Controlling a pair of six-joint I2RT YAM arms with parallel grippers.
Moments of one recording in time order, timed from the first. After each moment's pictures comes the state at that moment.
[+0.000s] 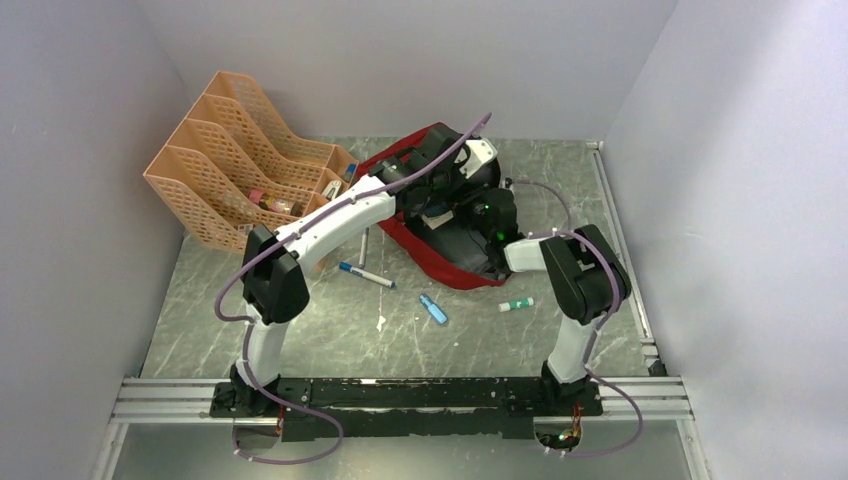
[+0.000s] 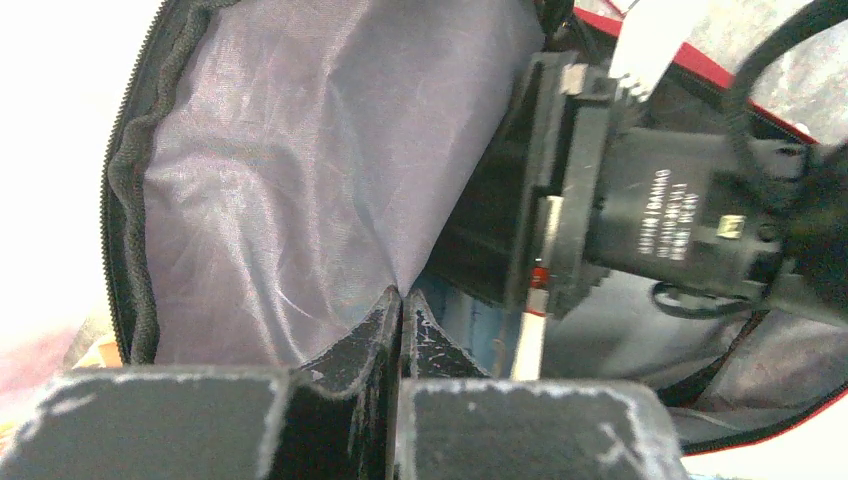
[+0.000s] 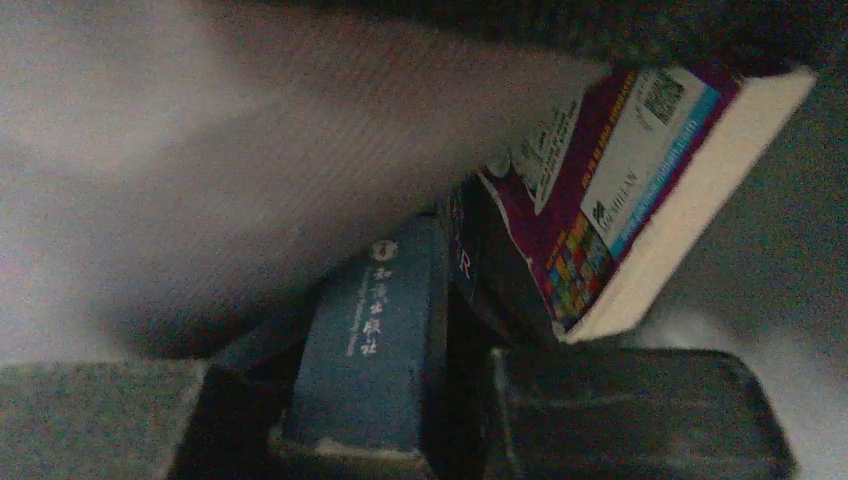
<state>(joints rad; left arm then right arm) -0.85 2.04 1.98 -0.57 -0.20 0.30 0.37 1.81 0.79 0.82 -0.10 1.36</state>
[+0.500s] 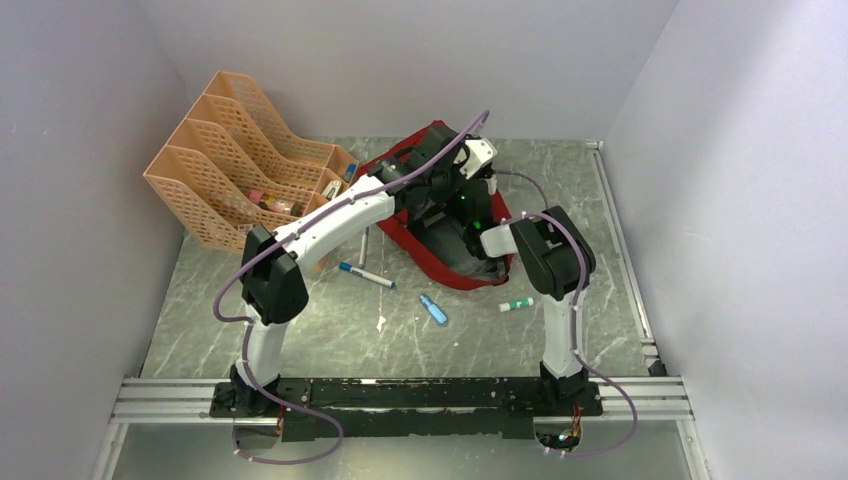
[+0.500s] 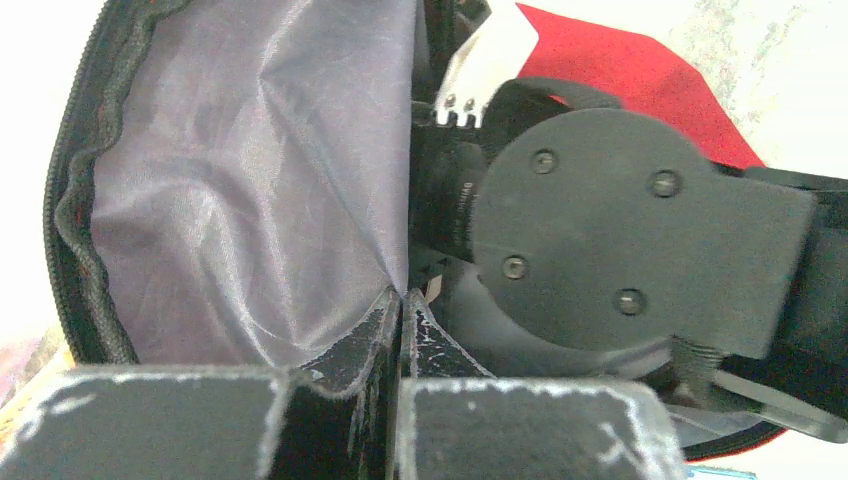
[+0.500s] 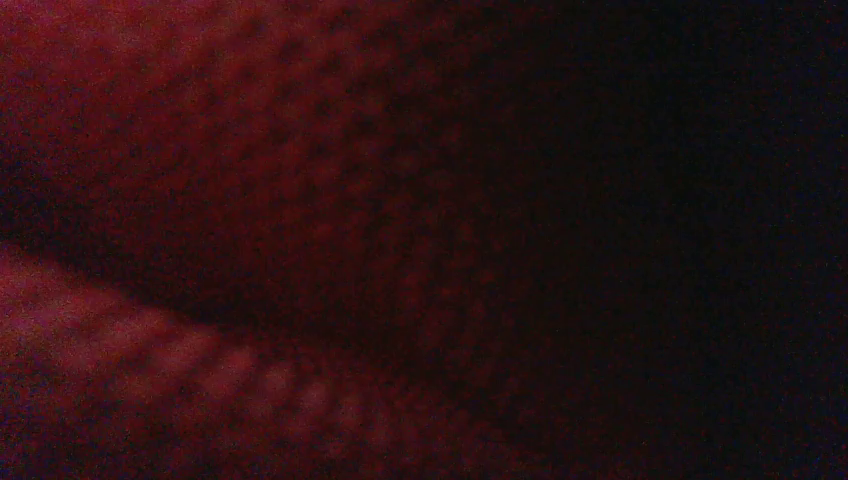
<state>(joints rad) -0.85 2.02 1.98 -0.59 -0.16 0.26 0.43 2.08 1.02 0.90 0.05 1.33</state>
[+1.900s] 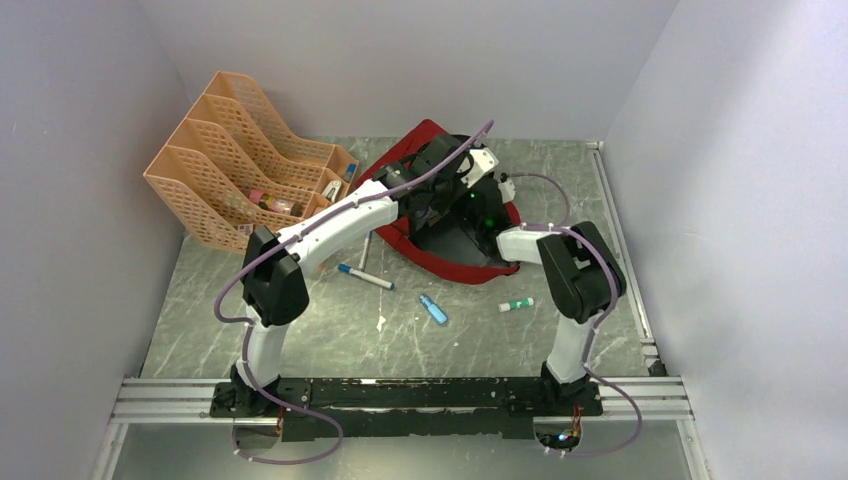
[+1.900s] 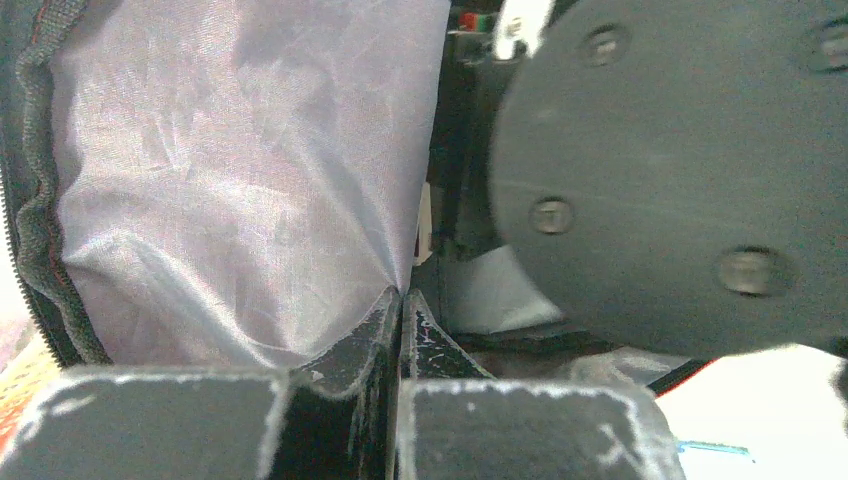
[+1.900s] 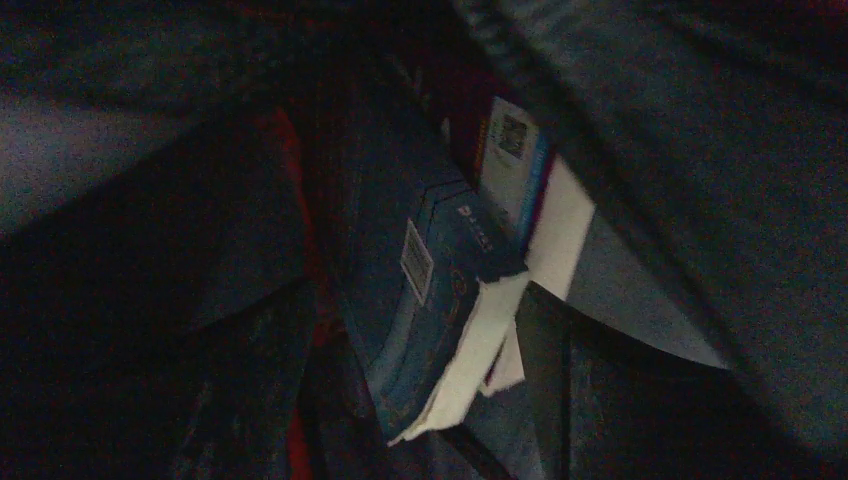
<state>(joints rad) -0.87 2.02 1.95 -0.63 -0.19 0.24 0.42 1.90 0.96 0.55 0.13 1.20</state>
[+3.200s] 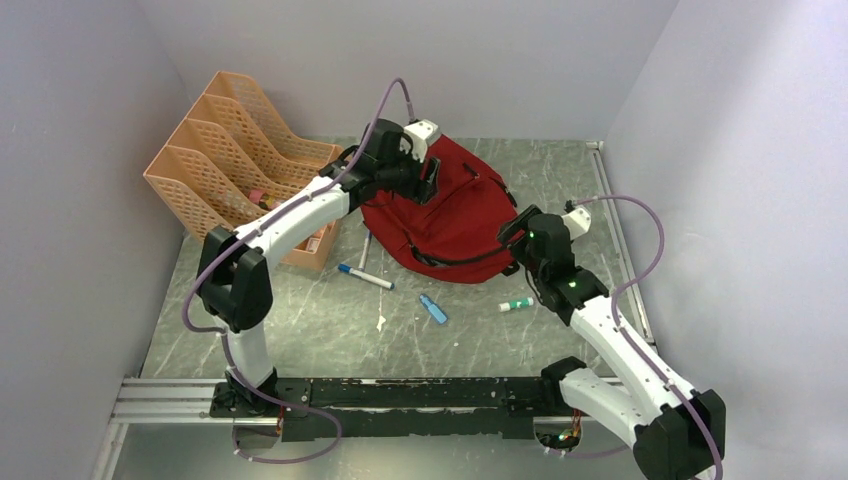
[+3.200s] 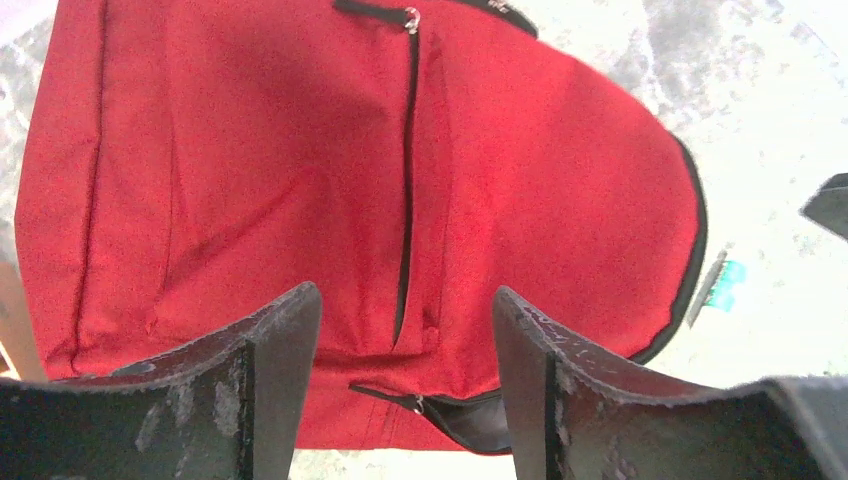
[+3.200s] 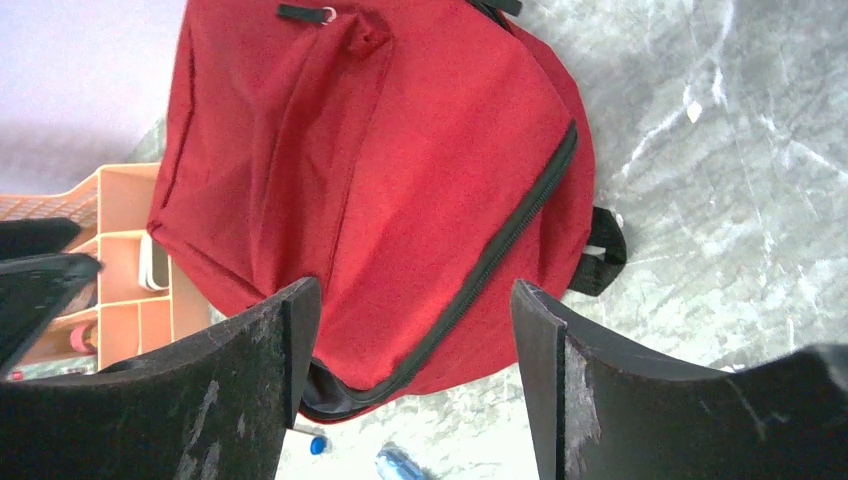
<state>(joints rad) -0.65 1.83 1.62 -0.31 0.20 -0.03 0.40 0.92 0.67 -0.28 0.40 0.88</state>
